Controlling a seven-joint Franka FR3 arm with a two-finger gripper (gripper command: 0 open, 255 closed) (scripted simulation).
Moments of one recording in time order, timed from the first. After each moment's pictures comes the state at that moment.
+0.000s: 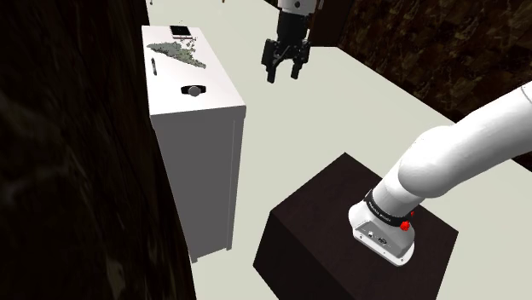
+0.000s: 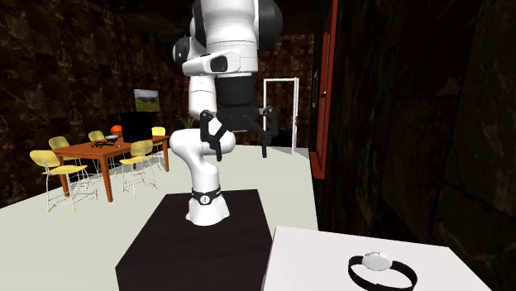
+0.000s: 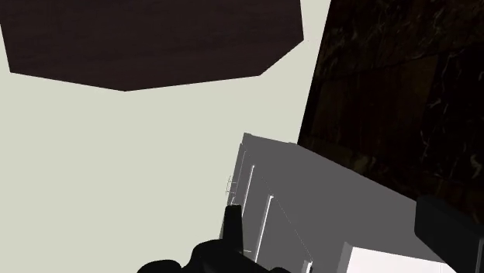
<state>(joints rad) 0.03 -0.35 0.20 -2.14 0.16 1.72 0.25</state>
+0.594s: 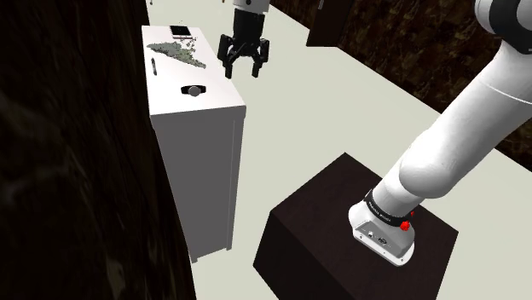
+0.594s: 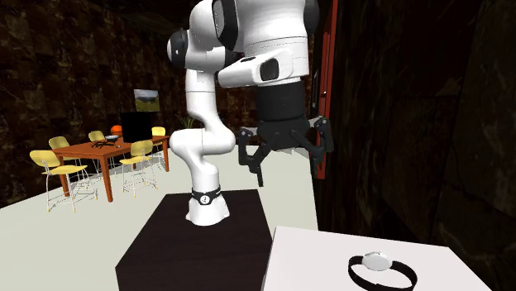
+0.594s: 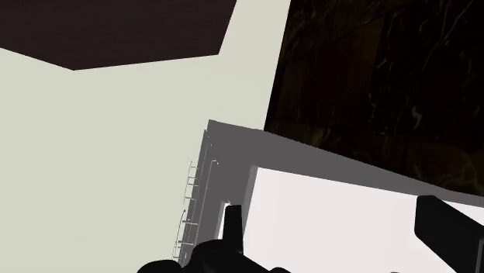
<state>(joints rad) 0.06 -0.02 0.26 -1.86 0.18 1.79 0.35</state>
